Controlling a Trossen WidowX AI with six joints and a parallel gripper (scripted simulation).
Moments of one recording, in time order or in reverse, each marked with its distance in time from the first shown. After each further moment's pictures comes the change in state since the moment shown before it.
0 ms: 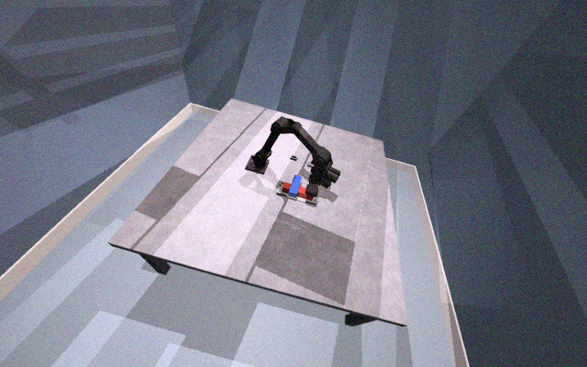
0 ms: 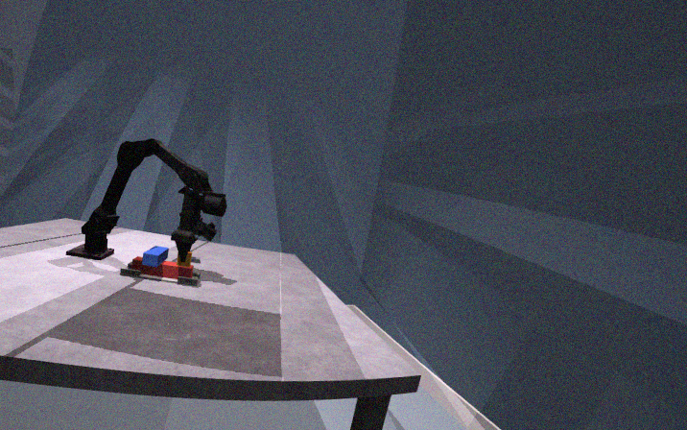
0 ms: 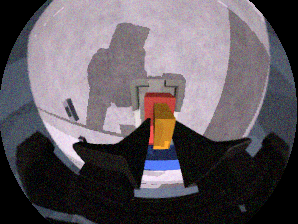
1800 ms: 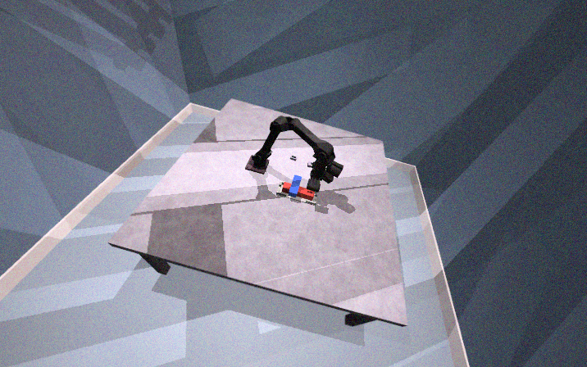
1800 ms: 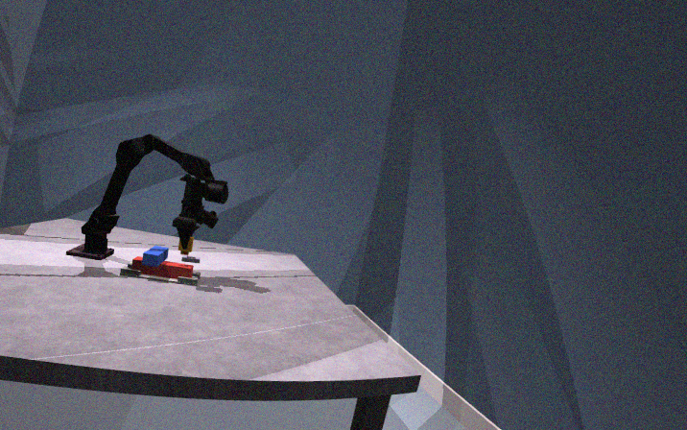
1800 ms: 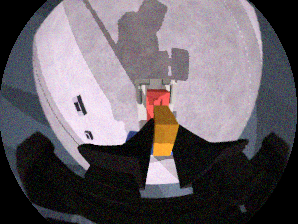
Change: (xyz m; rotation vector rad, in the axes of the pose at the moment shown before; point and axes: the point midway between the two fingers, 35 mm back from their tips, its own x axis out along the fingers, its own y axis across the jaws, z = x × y) arm -0.038 0.001 -0.001 0.000 0.000 0.000
